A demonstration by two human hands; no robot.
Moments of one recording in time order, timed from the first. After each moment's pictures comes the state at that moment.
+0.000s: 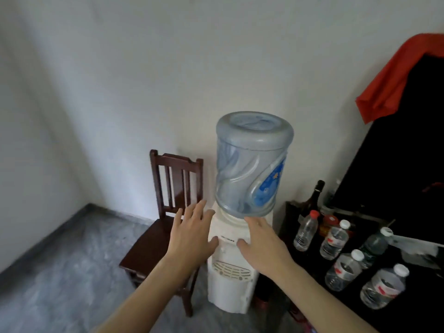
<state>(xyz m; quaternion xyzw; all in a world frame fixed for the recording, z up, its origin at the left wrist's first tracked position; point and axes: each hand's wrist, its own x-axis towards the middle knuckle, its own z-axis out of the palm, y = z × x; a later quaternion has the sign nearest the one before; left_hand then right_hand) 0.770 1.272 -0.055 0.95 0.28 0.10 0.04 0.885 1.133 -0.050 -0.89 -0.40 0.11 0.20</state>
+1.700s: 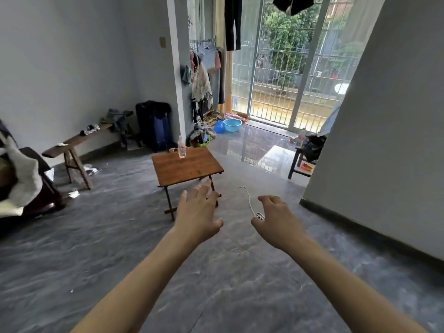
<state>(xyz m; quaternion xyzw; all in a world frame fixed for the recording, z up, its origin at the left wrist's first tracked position) 0.101 0.954 -0.034 0.33 0.94 0.04 0.03 0.207 1.120 -0.036 -0.23 -0.96 0.18 0.02</state>
